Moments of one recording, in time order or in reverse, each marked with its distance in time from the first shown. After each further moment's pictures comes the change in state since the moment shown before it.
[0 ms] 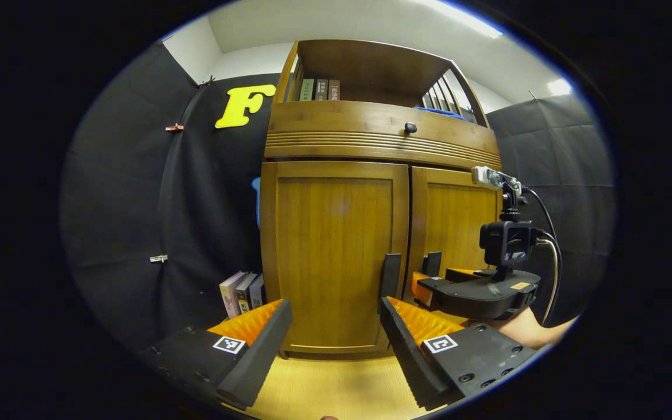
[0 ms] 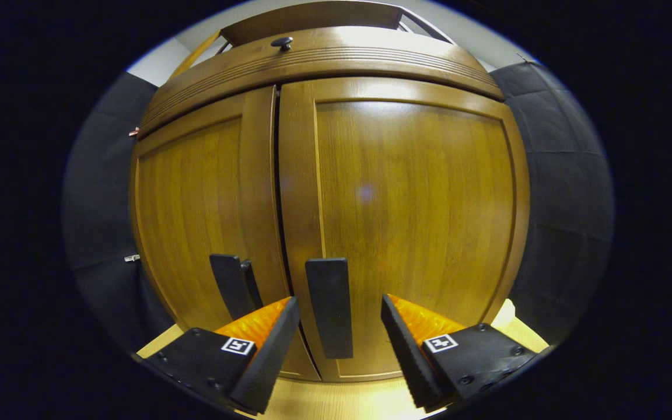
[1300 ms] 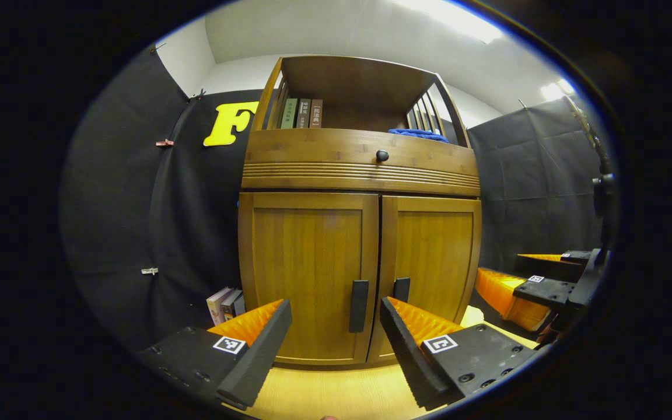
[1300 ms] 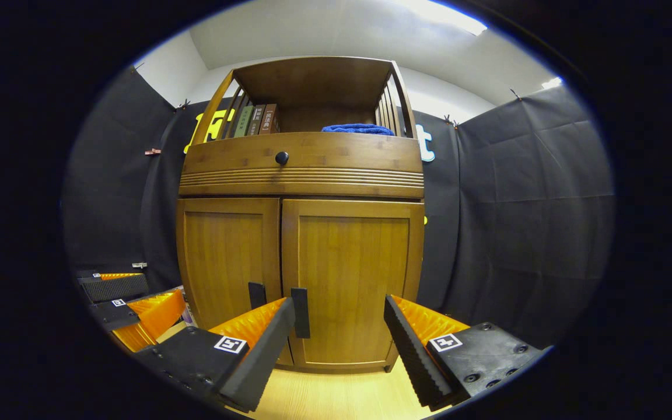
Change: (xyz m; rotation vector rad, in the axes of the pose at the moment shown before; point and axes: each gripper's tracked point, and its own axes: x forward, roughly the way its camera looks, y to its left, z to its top) left arm -0.017 -0.052 0.049 0.007 -0.082 -0.041; right arm -0.198 -0.049 0.096 -0.075 -0.178 -0.045
